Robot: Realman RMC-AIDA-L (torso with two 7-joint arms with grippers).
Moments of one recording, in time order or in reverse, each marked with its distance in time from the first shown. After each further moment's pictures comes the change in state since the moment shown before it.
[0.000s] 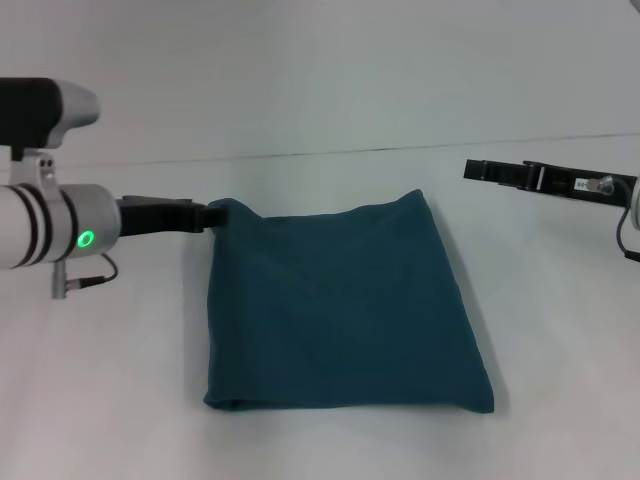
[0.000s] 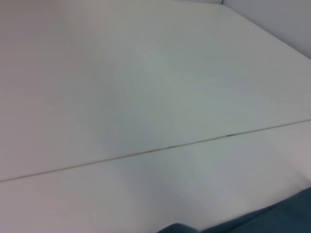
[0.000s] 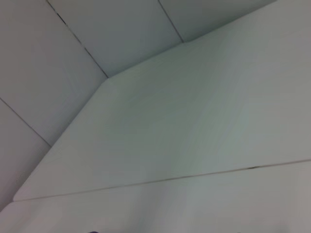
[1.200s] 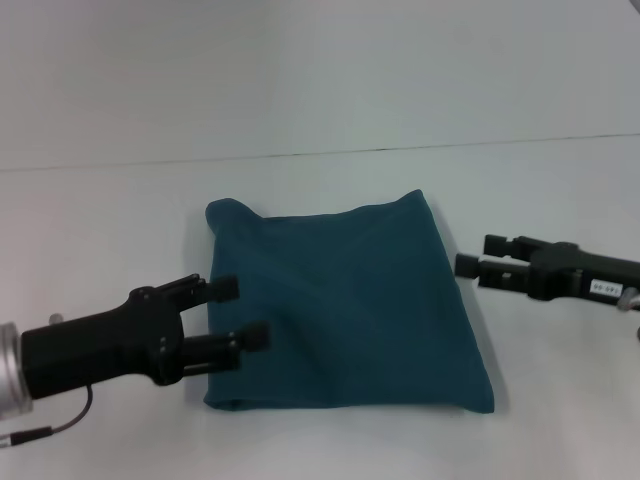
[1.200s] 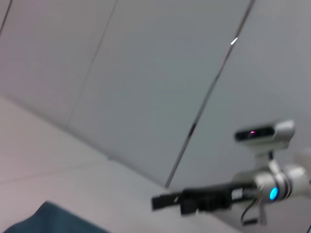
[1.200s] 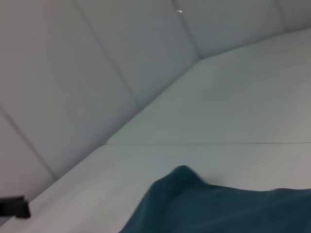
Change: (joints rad) left arm 0.246 -0.003 -0.344 -0.052 -0.402 0.888 0.733; right arm -0.142 0.039 0.110 0.007 0.009 -0.362 -0.416
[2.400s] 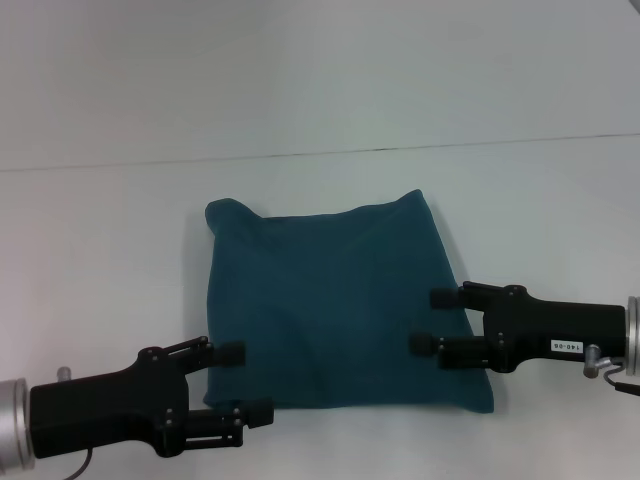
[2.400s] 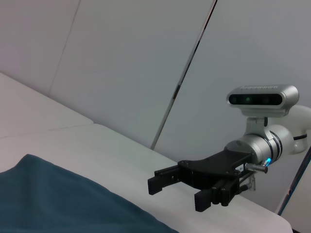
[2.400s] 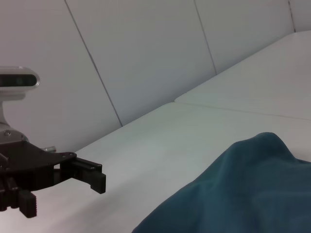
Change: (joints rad) left arm 0.023 0.000 -0.021 -0.057 0.123 0.035 0.112; right arm -0.004 0.027 -0.128 0.013 -0.014 -0.085 -0.189
